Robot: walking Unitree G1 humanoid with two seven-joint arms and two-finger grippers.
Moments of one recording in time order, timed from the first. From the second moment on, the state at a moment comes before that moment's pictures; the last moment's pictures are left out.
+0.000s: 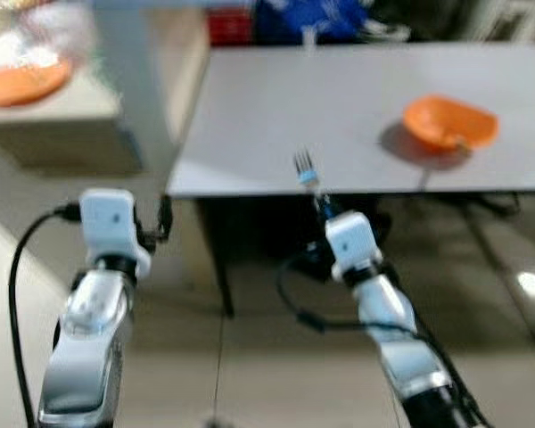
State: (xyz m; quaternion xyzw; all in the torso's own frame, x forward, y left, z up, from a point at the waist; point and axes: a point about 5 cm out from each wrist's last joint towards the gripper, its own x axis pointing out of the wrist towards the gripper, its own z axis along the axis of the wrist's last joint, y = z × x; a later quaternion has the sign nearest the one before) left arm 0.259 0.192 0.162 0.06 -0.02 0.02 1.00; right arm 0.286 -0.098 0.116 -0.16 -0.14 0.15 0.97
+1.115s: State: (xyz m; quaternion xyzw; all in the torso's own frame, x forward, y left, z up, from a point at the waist) left arm 0.259 0.184 0.161 0.08 -0.03 0.00 1.00; right arm 0.287 -0.097 0.117 -0.17 -0.14 0.15 0.96
